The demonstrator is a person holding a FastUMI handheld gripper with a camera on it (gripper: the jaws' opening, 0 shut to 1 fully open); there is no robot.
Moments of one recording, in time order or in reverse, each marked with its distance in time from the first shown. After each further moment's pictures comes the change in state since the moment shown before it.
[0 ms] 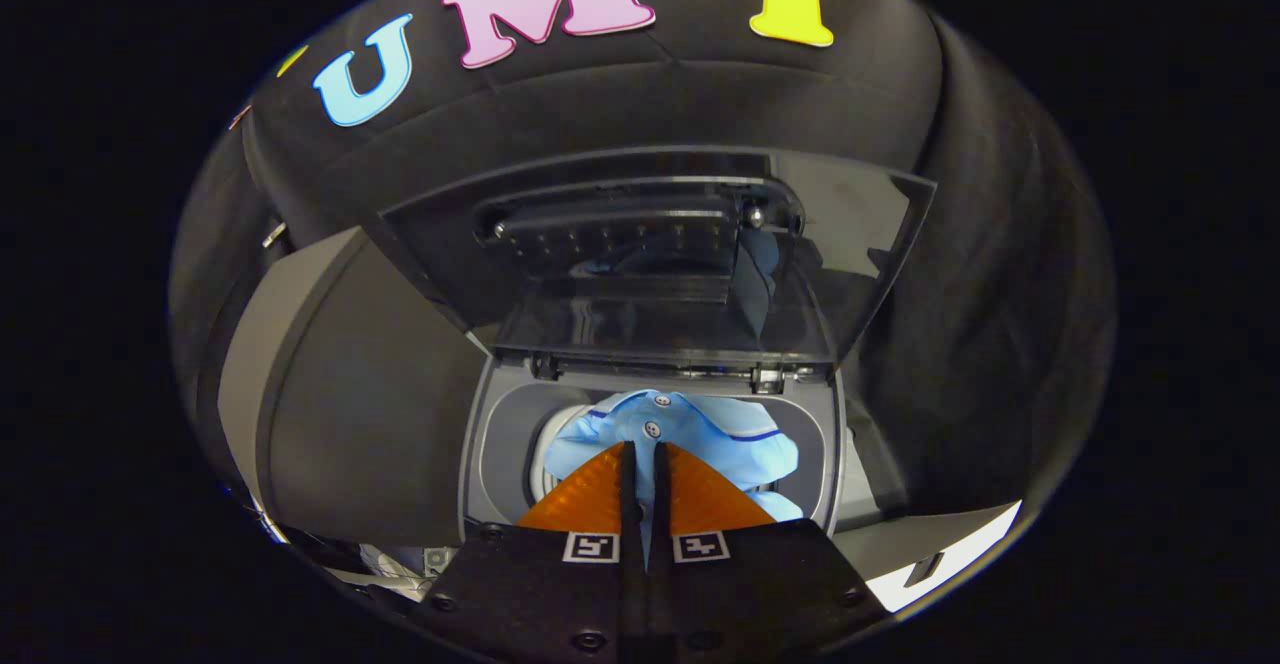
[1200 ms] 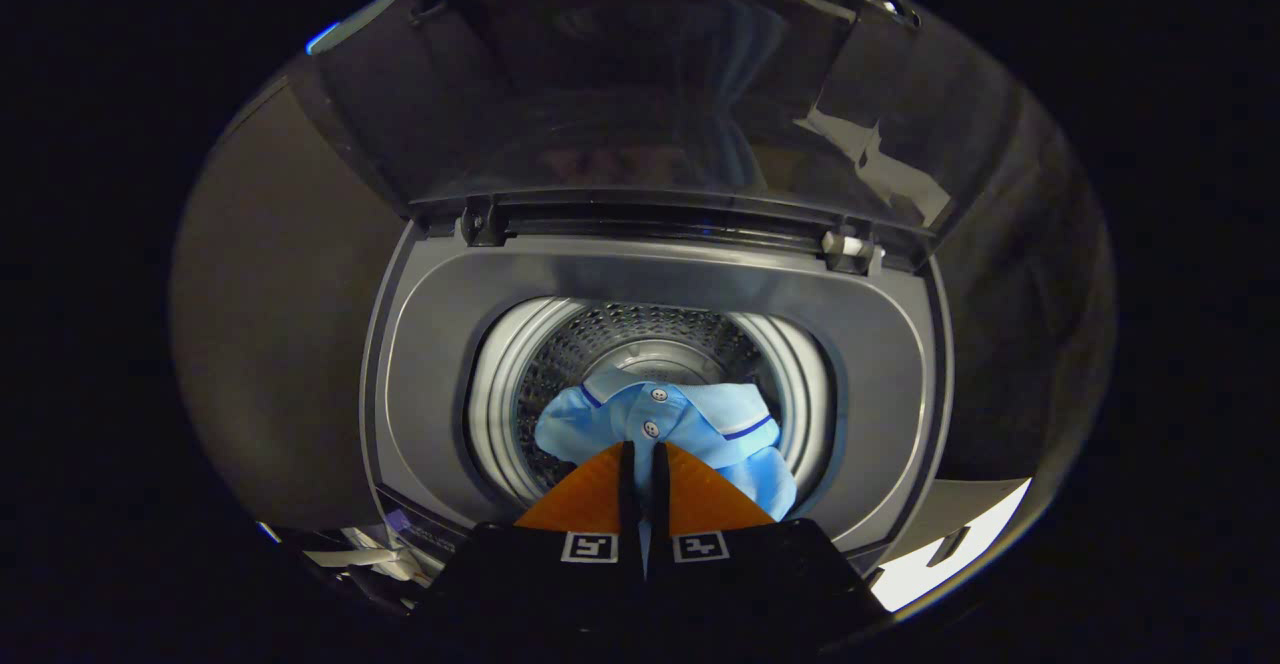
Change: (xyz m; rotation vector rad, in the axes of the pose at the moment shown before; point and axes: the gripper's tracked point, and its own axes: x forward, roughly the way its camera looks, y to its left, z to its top) arm 0.095 0.001 -0.111 -0.011 0.246 -0.054
